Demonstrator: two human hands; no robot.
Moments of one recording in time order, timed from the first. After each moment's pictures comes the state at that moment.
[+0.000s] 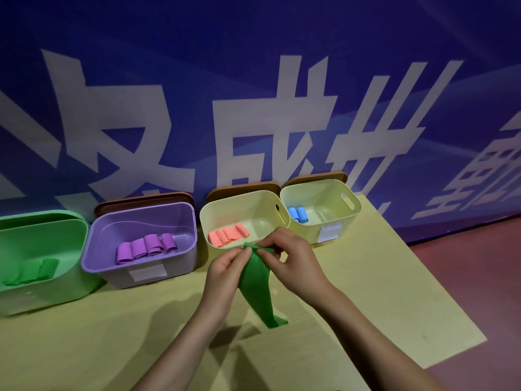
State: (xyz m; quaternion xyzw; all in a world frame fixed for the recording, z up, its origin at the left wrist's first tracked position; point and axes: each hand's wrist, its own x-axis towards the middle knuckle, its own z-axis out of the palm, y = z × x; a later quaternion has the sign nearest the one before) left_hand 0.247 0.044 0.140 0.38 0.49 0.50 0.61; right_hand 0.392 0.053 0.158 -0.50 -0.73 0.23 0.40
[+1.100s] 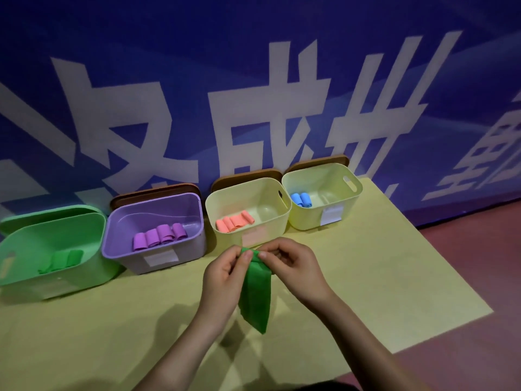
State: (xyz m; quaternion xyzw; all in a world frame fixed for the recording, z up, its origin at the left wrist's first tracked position) left_hand 0.241 -0.007 0.150 0.56 0.51 0.50 0.43; right_hand 0.387 -0.002 0.157 -0.47 -0.59 0.44 0.49
